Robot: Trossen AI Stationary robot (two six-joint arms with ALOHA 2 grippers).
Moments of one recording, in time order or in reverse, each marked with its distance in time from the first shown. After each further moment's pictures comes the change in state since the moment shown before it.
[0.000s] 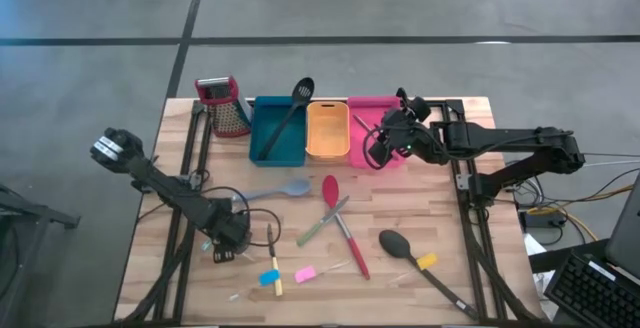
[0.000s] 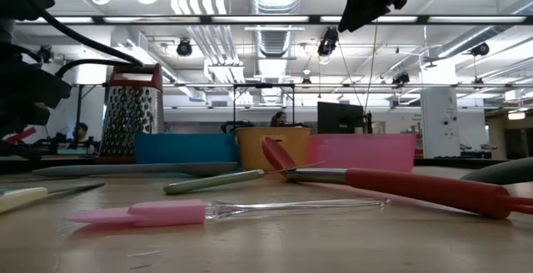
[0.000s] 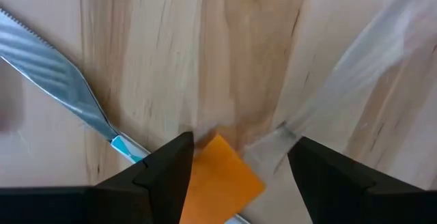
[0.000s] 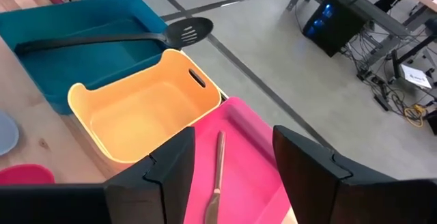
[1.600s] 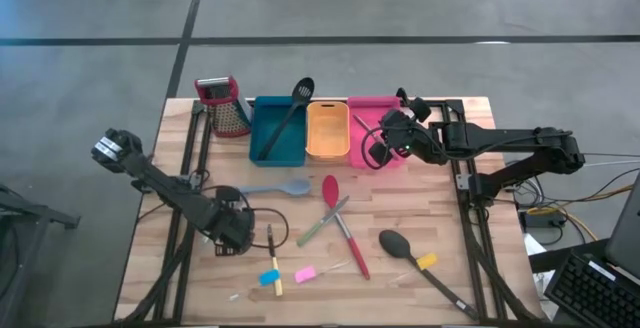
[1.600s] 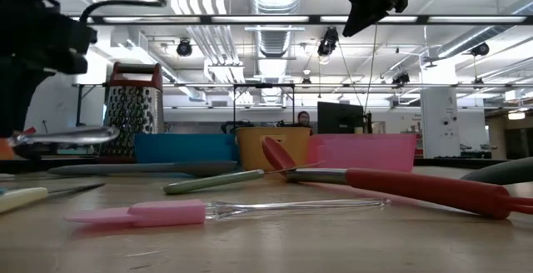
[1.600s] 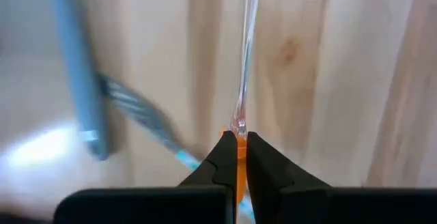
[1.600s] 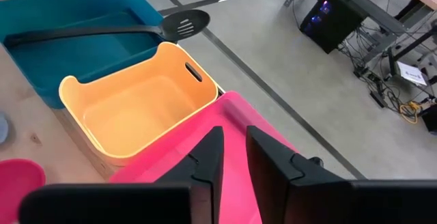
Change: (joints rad) left arm 0.008 0.006 0.238 -0.298 -0.260 0.177; right arm -0.010 0.000 -0.019 0.002 0.001 0.000
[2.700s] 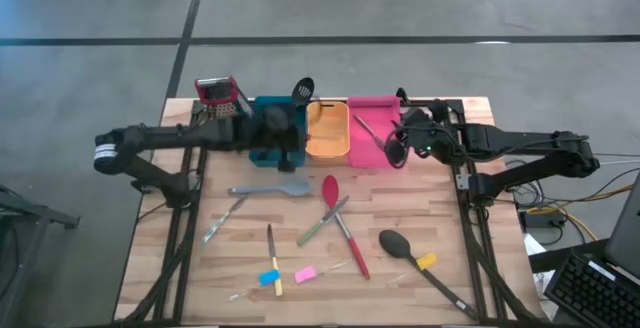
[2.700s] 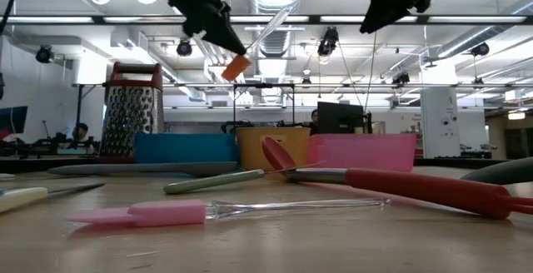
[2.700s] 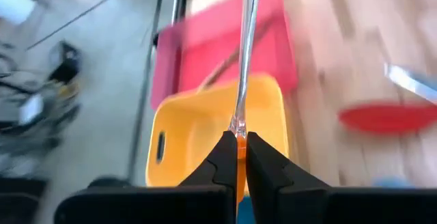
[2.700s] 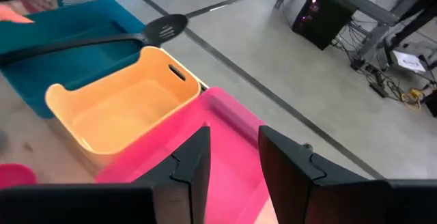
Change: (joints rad) left arm 0.806 -0.001 0.281 0.713 0.003 1.109; right arm 0.001 -0.174 -0.125 0.000 0.037 0.068
